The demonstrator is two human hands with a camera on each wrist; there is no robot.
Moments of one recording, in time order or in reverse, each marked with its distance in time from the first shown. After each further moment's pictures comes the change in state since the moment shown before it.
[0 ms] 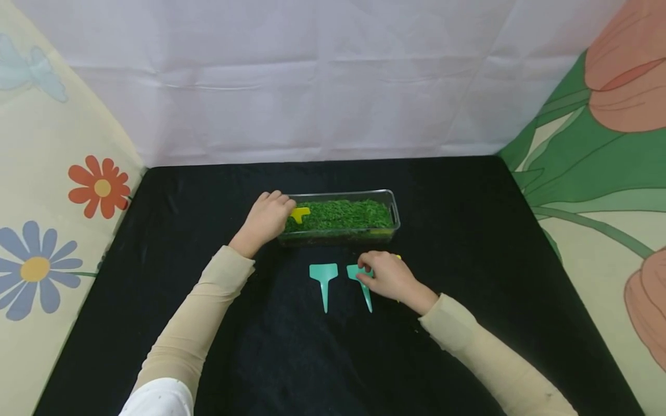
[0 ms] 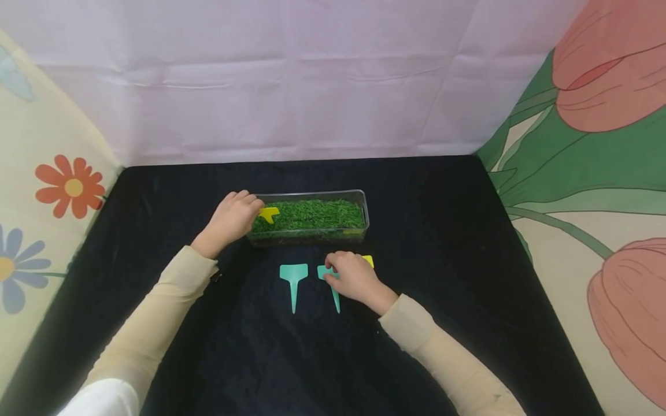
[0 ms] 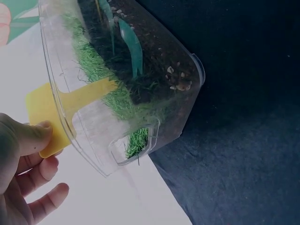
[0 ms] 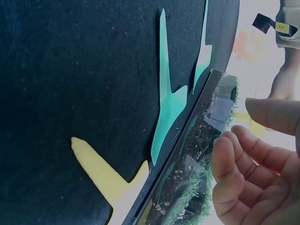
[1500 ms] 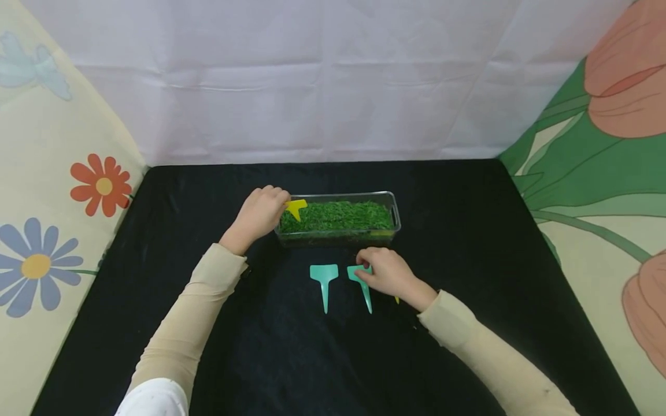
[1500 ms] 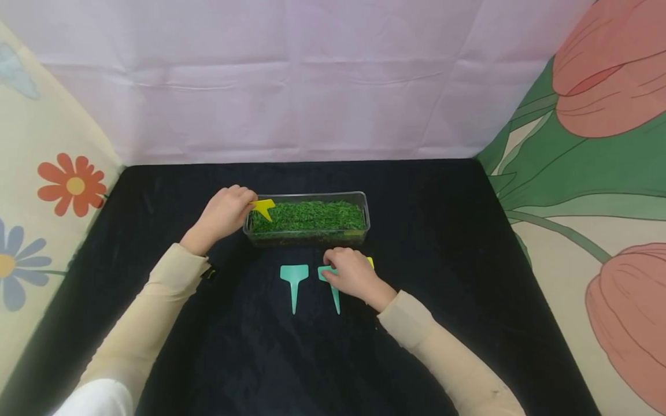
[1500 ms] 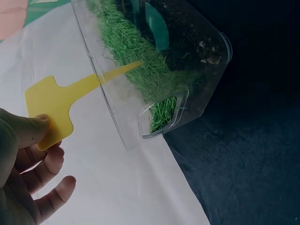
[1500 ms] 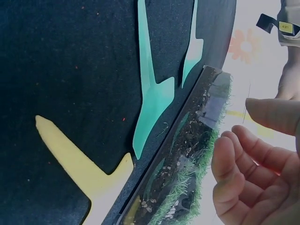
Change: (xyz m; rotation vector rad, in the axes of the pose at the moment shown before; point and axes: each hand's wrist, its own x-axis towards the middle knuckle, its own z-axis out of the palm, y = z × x) left_hand -0.003 -0.010 -0.020 -0.150 0.012 -0.027; right_hand 0.007 -0.005 -0.009 0.006 -0.011 0.003
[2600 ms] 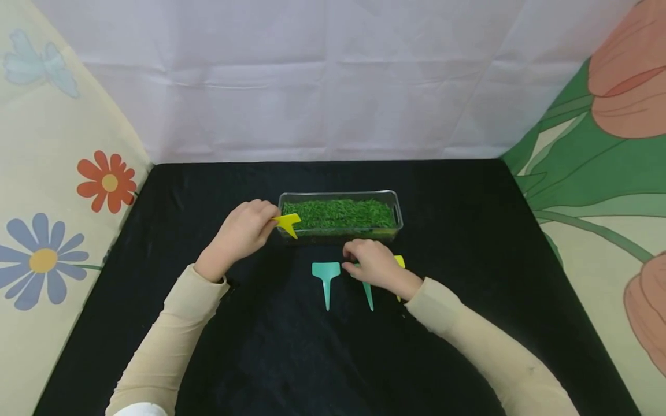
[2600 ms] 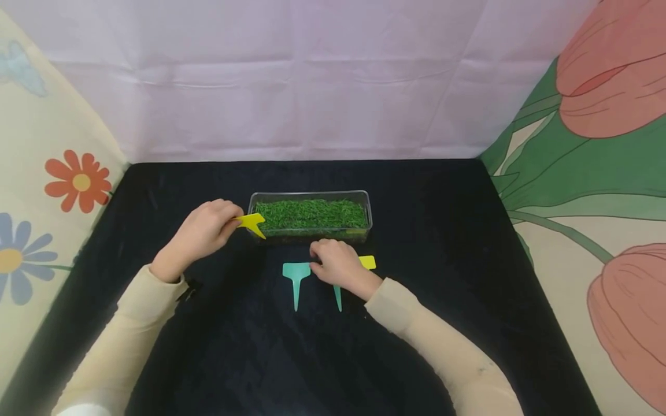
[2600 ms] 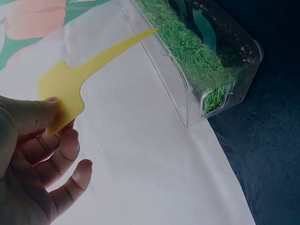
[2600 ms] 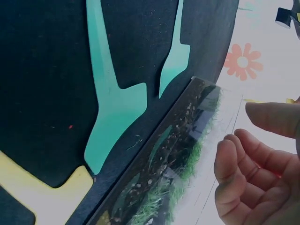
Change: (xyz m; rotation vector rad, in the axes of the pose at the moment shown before) left_hand -0.043 0.019 -0.040 -0.142 0.076 0.051; right_hand 0.025 -0.021 -0.002 -0.079 -0.046 -0.024
